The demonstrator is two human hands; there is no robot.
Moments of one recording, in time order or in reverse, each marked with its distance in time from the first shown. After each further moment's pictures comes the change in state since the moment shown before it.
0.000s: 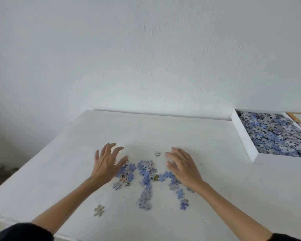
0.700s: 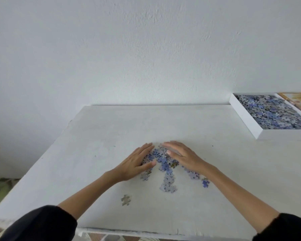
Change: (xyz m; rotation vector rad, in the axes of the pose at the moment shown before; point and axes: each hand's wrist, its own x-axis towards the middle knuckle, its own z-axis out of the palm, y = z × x) left_hand -0.009 -0.003 0.005 -0.292 -0.431 0.479; right_hand -0.003 -0.058 0.009 0.238 -0.118 -0.016
